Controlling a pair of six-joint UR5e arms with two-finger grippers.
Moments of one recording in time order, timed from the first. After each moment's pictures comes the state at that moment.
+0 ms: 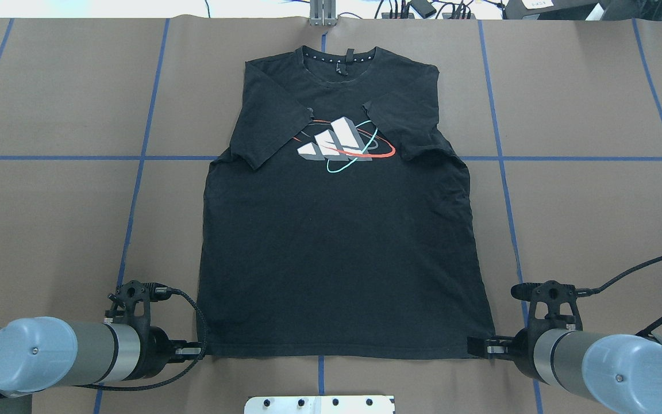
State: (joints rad) left arm -0.18 -1.59 -2.01 -2.25 -1.69 -1.50; right arm 0.12 -1.74 2.19 -1.17 1.51 1.54
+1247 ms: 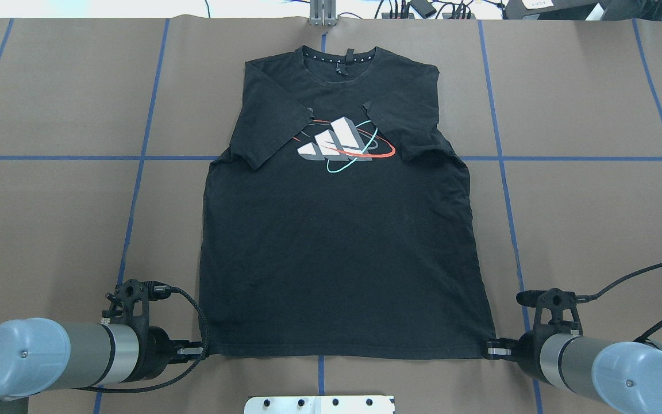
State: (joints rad) left arm -0.18 -1.59 -2.05 -2.25 -1.68 -1.51; right arm 0.09 -1.78 2.10 -0.99 1.48 1.54
